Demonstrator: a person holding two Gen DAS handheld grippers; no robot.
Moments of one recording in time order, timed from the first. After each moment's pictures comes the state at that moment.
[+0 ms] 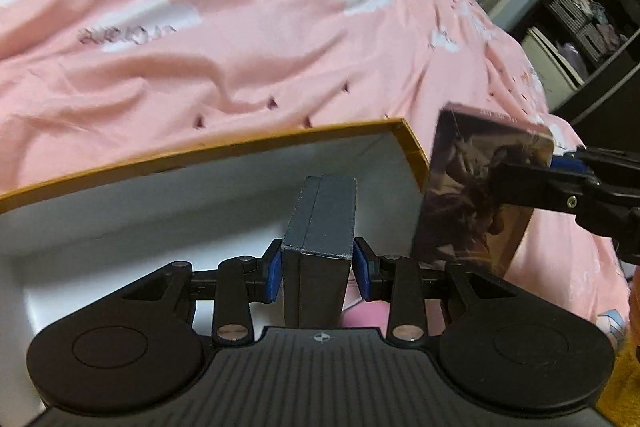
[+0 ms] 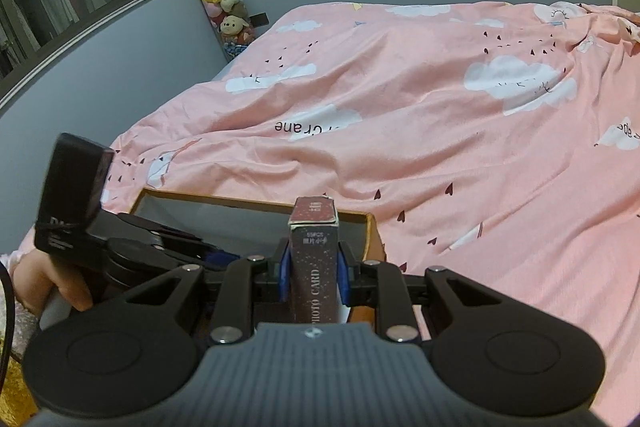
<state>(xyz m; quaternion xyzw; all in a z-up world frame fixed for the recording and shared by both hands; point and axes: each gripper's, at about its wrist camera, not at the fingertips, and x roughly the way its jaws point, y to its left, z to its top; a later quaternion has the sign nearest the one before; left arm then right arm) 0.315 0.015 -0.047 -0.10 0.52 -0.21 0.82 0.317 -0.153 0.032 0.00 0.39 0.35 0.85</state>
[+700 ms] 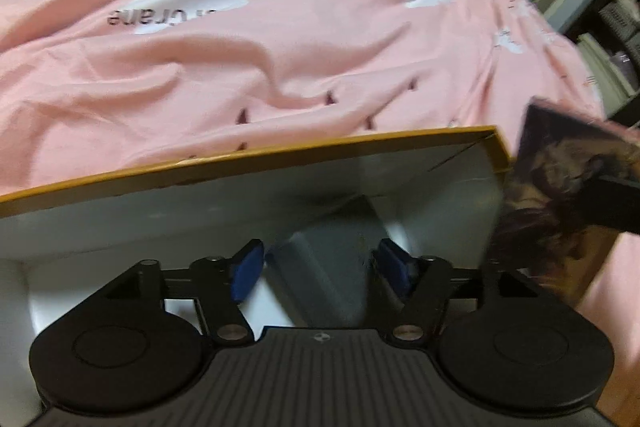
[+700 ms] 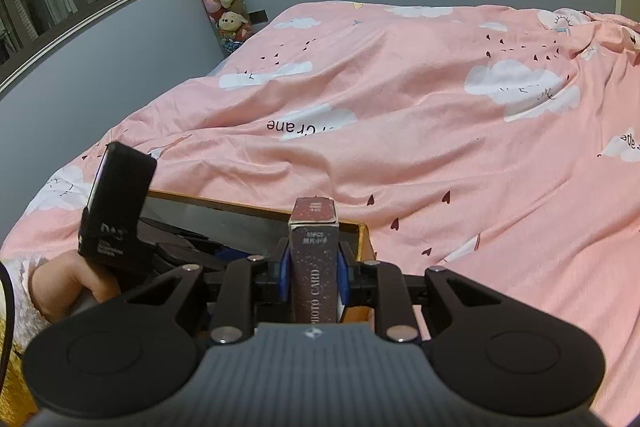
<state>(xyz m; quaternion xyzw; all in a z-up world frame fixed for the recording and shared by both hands) 0.338 0.012 -0.078 -0.07 0.53 -0.12 0.83 0.327 -0.145 0.021 -0.02 0.39 0.35 0.85</state>
